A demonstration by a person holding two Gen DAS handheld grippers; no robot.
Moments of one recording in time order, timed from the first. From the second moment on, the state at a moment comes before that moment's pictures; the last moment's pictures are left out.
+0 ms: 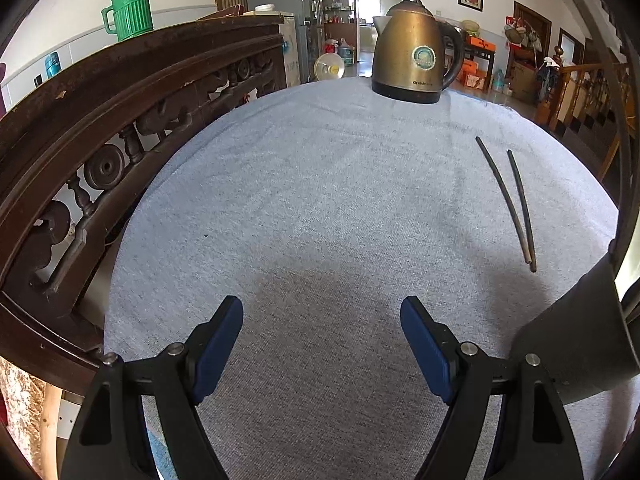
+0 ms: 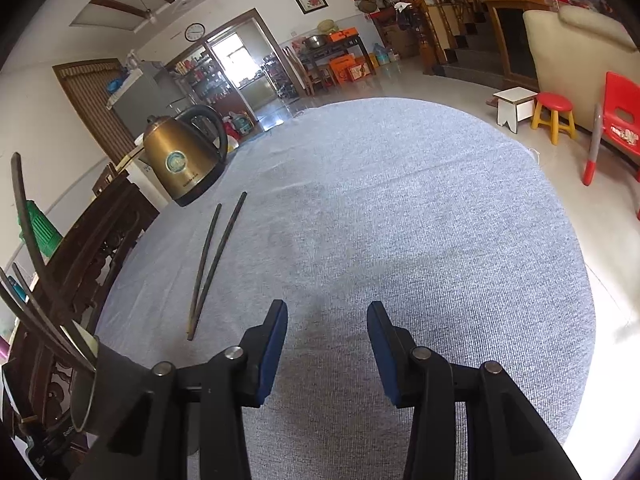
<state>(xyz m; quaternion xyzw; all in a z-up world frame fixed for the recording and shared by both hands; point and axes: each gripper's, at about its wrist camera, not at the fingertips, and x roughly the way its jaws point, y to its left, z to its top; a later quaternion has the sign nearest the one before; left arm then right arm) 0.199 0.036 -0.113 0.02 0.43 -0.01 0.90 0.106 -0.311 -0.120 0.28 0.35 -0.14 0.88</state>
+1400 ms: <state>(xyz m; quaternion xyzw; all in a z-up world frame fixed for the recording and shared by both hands) 0.248 0.026 -0.118 0.05 0.45 0.00 0.89 0.185 -0.302 -0.136 0.28 0.40 -0.10 0.87</state>
